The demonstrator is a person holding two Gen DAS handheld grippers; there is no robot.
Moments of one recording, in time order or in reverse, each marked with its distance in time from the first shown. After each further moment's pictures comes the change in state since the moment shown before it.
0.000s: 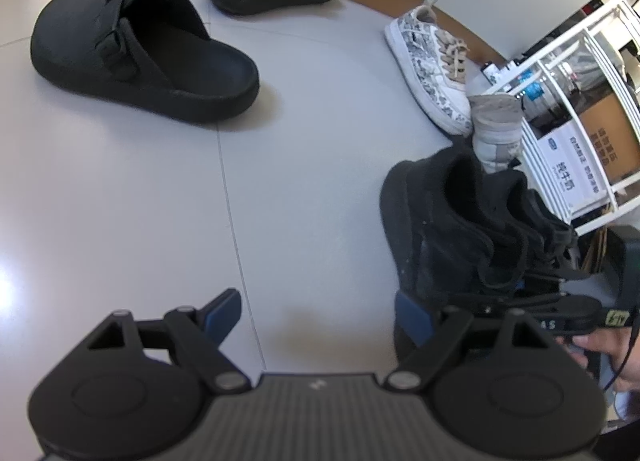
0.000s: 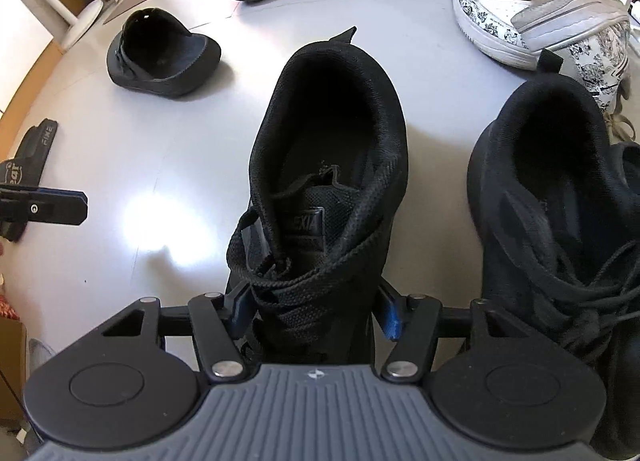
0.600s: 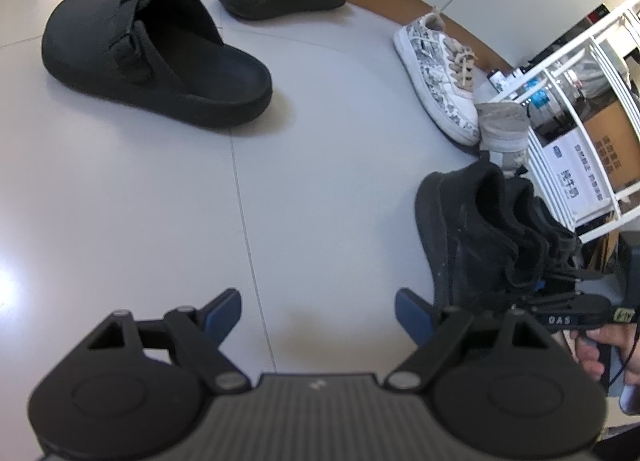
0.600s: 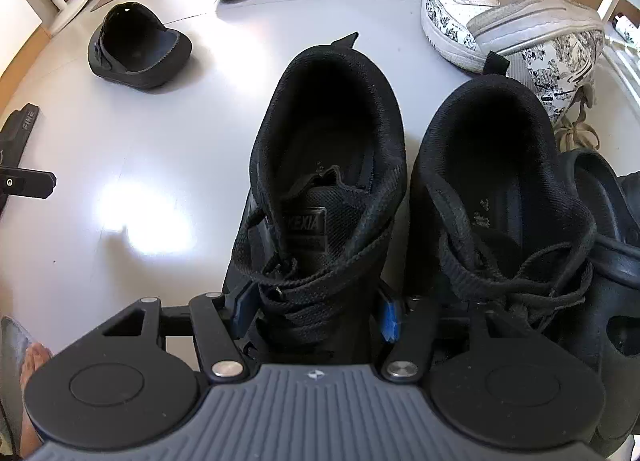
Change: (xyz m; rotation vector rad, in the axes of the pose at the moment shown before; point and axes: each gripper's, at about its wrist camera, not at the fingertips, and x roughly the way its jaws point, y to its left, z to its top) left arm -0.003 0.007 -0.002 -0.021 -0.021 0.009; right arm -0.014 -0.027 -0.003 -0.037 0.013 -0.072
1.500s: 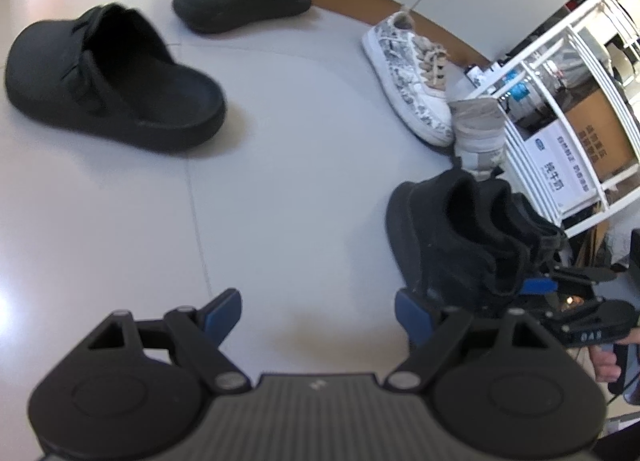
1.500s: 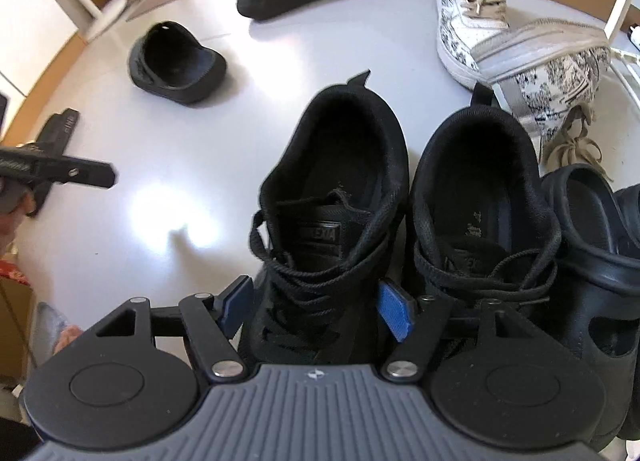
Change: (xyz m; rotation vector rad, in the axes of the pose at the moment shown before) left arm 0.016 -0.040 0.027 0.087 -0.007 -0.045; right arm -0.049 -0.005 -0.006 -0.042 -0.054 0.107
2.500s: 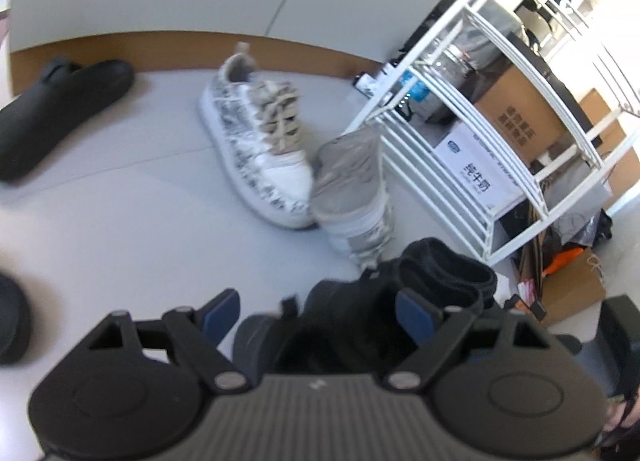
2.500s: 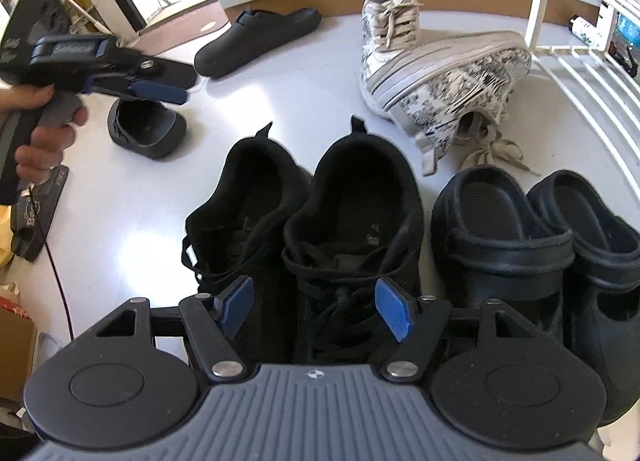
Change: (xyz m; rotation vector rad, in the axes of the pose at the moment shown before) left arm 0.076 -0.145 0.128 0.208 -0.036 -0.187; right arm -0.046 -0.075 -0.016 0.106 -0.138 -0.036
